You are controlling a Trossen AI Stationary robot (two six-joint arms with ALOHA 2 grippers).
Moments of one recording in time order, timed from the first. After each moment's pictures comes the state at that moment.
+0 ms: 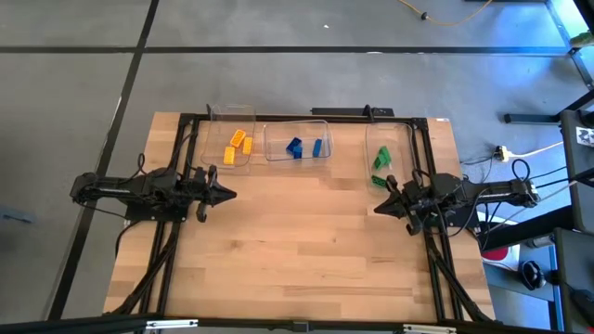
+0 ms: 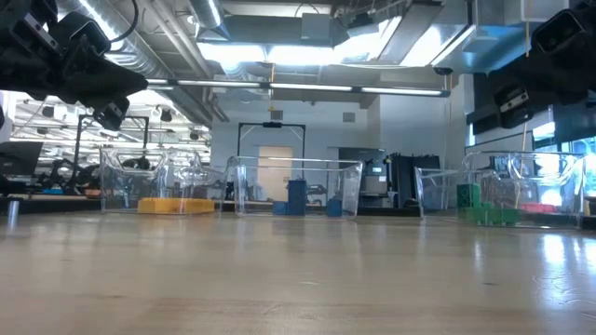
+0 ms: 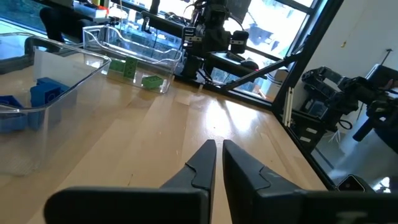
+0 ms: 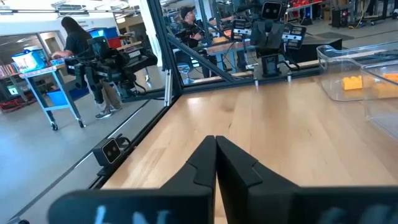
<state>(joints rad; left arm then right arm) -0.03 0.02 0.01 0.02 -0.01 -0.35 0.09 0.07 0.01 0.03 -0.20 0.23</state>
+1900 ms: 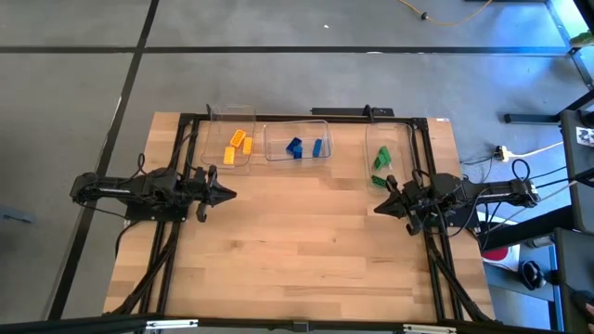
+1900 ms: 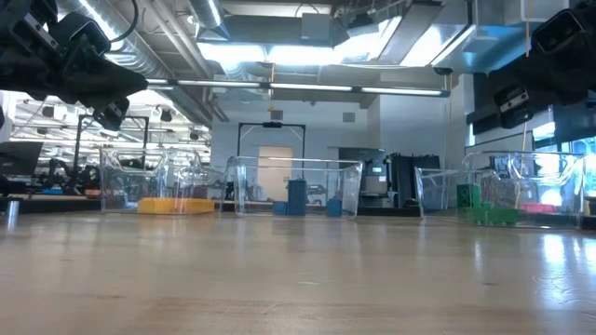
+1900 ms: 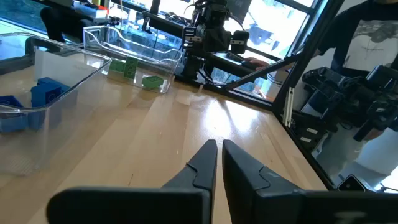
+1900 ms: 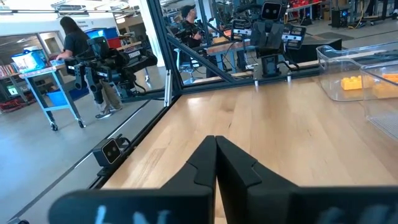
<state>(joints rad) -0.03 0.02 0.01 0.02 -0.01 -0.35 0.09 0.07 0.01 0.04 -0.20 0.23</state>
